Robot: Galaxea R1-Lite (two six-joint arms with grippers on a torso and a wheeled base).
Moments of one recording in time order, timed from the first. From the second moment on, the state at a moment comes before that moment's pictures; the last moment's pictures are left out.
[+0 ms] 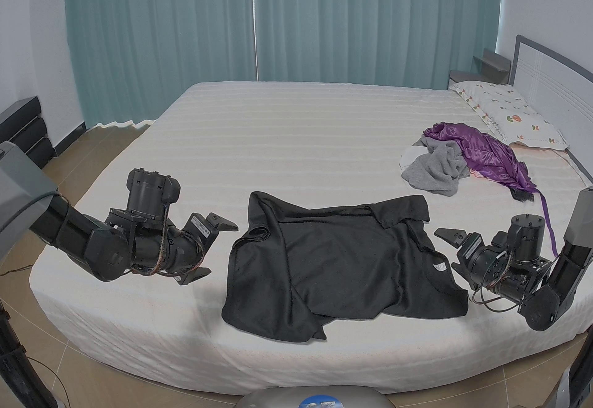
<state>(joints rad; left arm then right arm) -0.32 1.94 -0.86 -0.39 -0.17 -1.14 0.19 2.02 -0.32 -1.31 0.10 0.99</state>
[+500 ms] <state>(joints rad) -0.31 1.97 -0.79 -0.39 -0.11 -1.03 0.20 2.03 -0.31 -1.31 0.10 0.99</state>
